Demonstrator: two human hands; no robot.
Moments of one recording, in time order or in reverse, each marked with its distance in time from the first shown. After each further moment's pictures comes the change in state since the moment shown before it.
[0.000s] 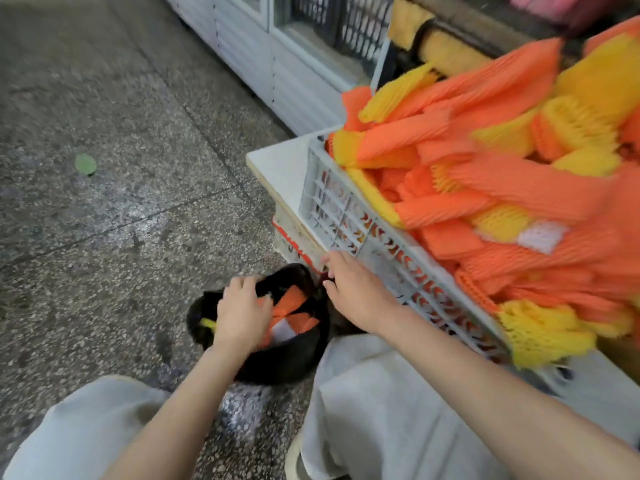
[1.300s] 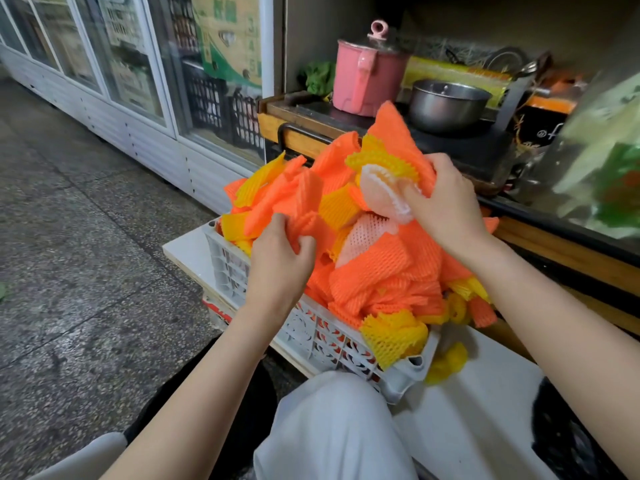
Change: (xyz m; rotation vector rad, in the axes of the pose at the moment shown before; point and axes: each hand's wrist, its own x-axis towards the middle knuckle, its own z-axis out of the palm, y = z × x) left_hand -0.055 0.268 -0.071 -0.444 0.231 0.597; right_hand -0.115 0.085 -0.255 0.059 0.955 0.285
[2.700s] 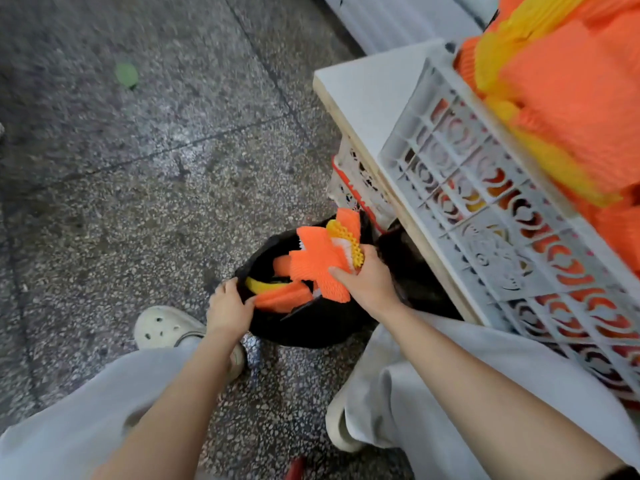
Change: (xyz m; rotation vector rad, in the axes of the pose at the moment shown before) left_hand -0.196 -0.416 -0.097 0.446 -0.356 -1.098; right_hand -0.246 -0.052 0.373 0.240 -0.954 0.331
